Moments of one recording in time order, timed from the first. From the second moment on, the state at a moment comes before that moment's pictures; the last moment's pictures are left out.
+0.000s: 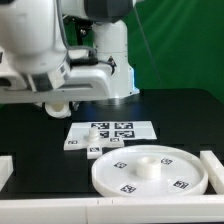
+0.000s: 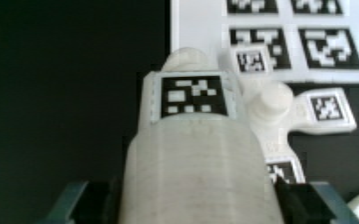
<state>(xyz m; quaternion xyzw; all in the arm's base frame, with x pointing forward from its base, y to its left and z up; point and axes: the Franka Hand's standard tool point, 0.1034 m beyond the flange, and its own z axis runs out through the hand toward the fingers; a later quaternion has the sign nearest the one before) 0.471 -0.122 0.100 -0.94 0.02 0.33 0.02</state>
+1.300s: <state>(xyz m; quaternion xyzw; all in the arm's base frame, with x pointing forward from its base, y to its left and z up) 0.534 -0.042 0.139 -0.99 0.06 -0.15 0.00</state>
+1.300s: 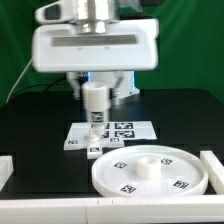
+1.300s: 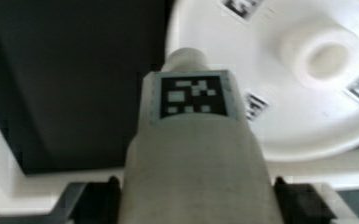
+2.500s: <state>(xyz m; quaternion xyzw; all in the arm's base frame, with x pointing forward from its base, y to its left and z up) 0.543 0.027 0.123 -0.96 0.07 -0.25 0.00</state>
